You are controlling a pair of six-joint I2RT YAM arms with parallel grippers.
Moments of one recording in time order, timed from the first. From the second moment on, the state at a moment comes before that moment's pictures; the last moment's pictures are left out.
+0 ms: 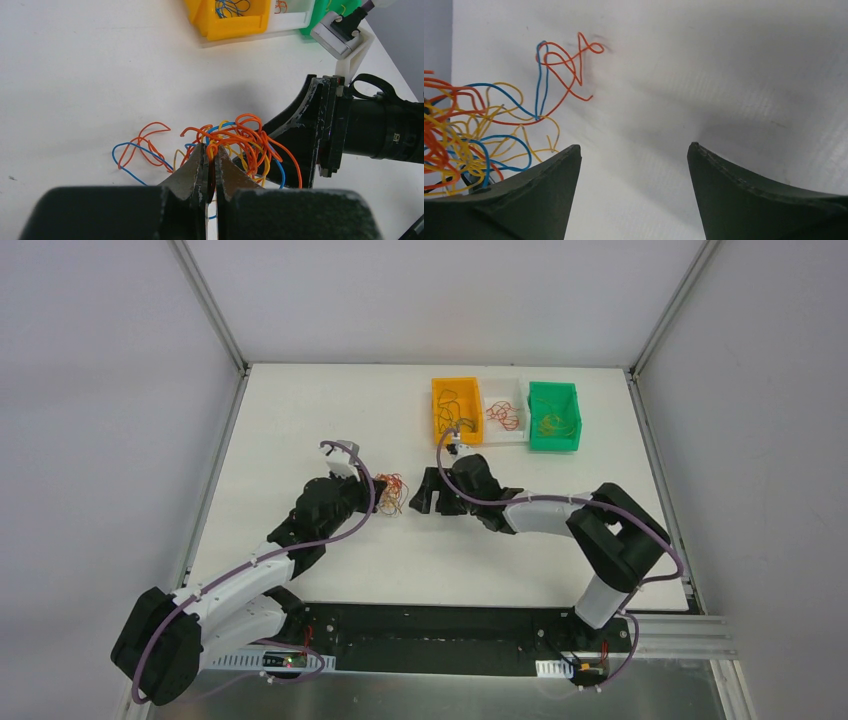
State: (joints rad) left arm -0.59 0.95 0.38 0.35 -0.10 -0.40; right arm 0.79 1.69 0.80 0.25 -0.09 0.72
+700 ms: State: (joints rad) left arm -0.59 0.96 0.87 -0.13 0.07 -0.55; right arm 0.78 1.40 0.63 0.45 -0.23 0.52
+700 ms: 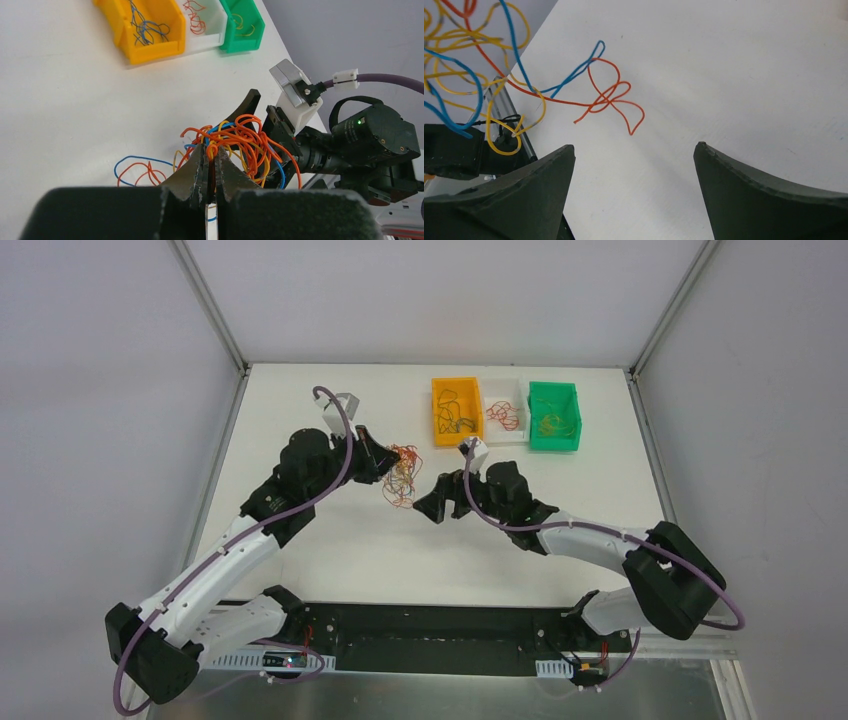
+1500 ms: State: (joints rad) left arm -0.59 1.09 0.98 -0.10 0.47 -0.84; right arm 0.78 1.32 0.56 0.54 -0.46 0.45
